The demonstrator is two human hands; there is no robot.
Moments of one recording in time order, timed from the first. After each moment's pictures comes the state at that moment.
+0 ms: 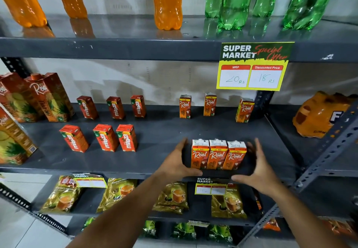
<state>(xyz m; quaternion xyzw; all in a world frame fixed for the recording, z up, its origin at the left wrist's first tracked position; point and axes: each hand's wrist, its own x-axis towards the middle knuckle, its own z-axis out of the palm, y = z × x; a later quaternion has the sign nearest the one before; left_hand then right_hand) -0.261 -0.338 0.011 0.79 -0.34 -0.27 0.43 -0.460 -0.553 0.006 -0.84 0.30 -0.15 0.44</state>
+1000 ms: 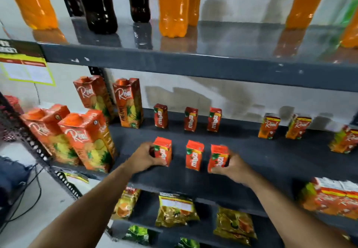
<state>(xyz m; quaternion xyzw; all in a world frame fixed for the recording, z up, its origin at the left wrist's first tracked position) 0.015 -0.064 0.013 0.82 -0.28 -0.19 0.46 -0.162 -0.349 0.005 -0.83 0.19 -0.03 0.53</state>
